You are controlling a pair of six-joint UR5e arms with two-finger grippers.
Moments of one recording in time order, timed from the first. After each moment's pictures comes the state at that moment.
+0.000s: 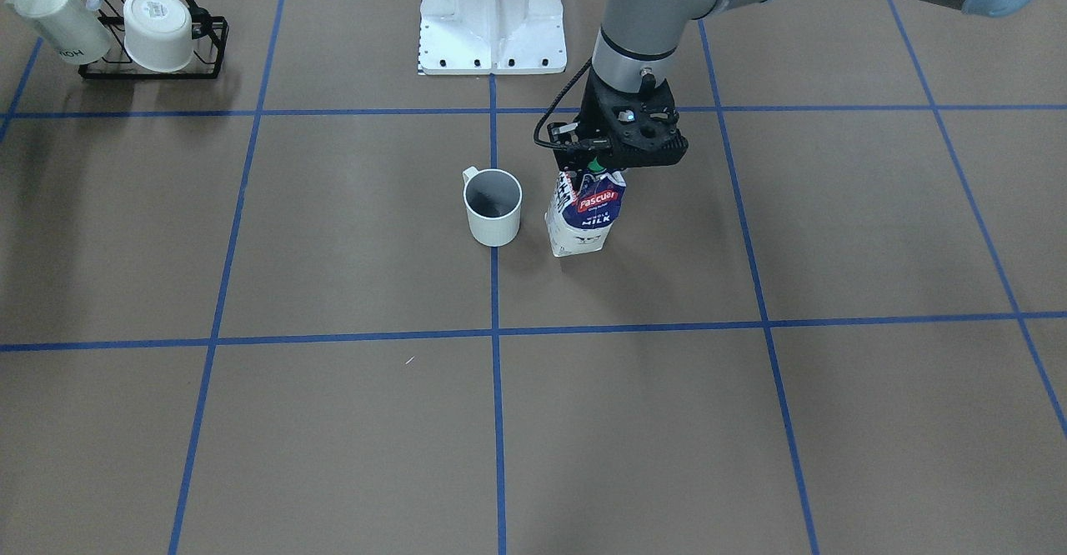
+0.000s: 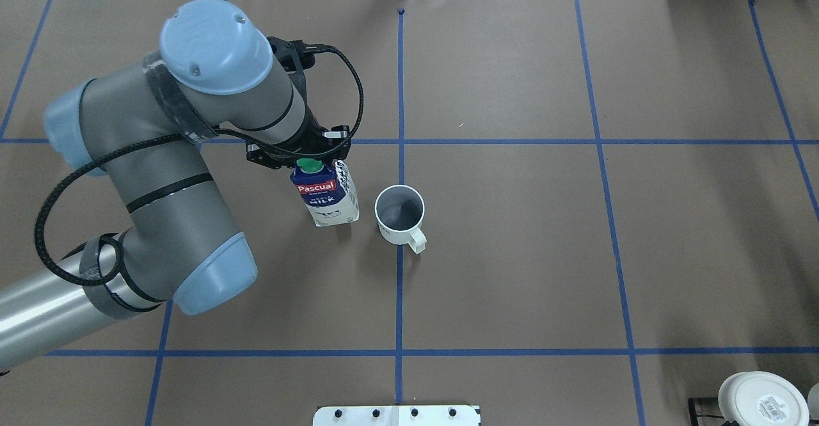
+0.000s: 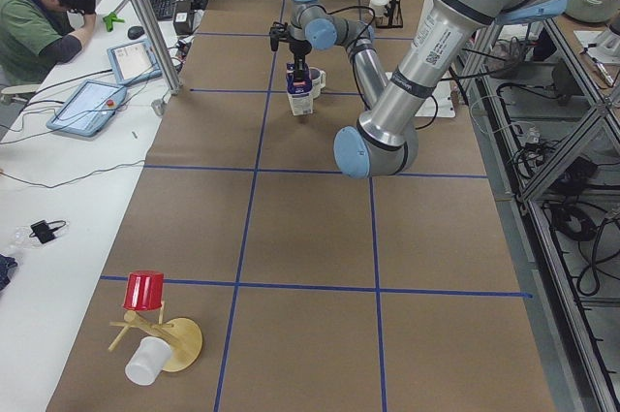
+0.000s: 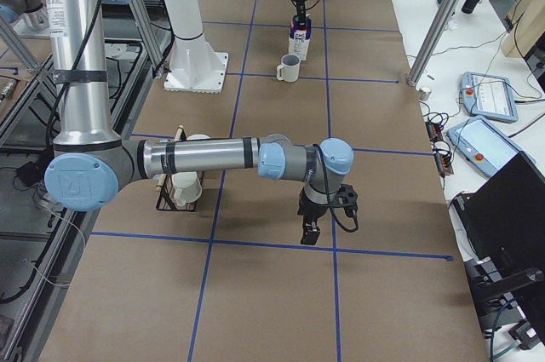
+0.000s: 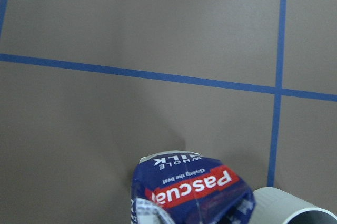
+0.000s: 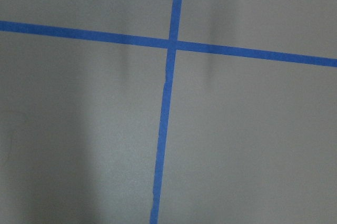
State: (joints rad) left arm -0.64 -2.27 -1.85 -1.42 -1.93 -1.26; right arm 1.43 -1.54 1.62 -1.73 2.20 -0.02
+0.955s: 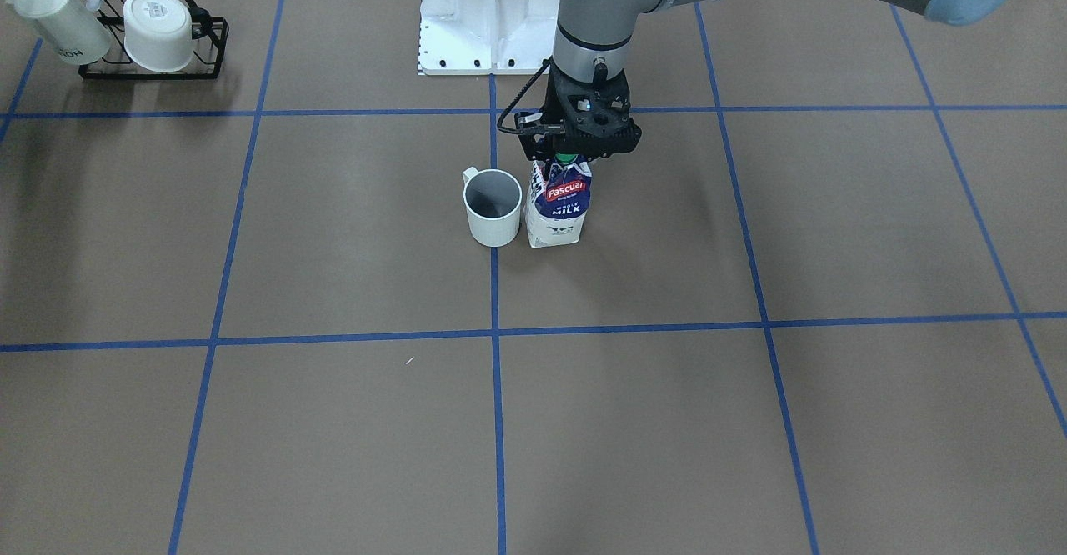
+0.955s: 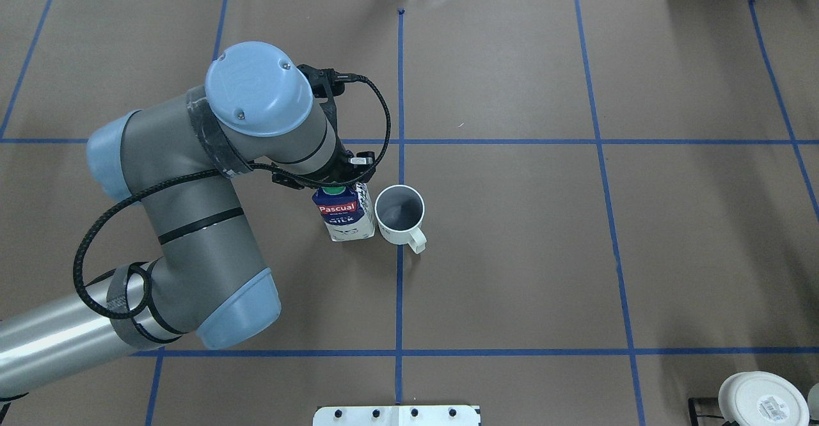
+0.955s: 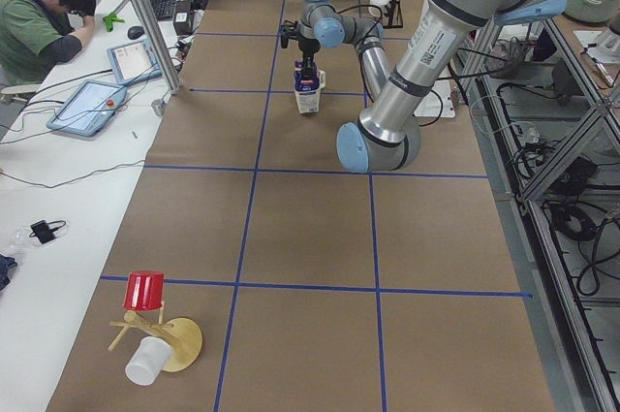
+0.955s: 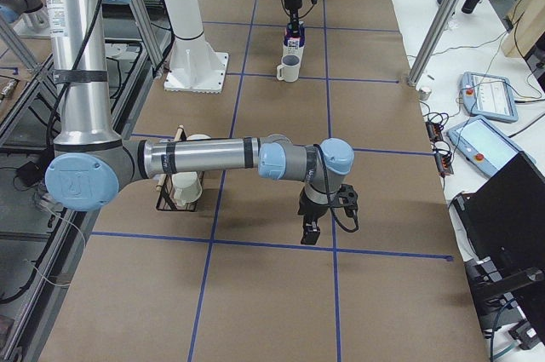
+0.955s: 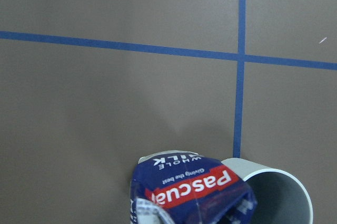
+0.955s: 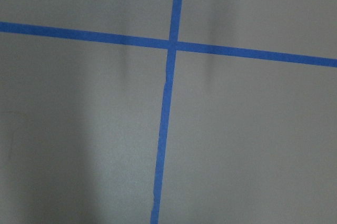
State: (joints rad) left arm -0.57 -2.29 -1.84 -1.42 -1.86 -1.26; right arm 1.43 -1.54 1.62 -1.73 2.20 -0.02
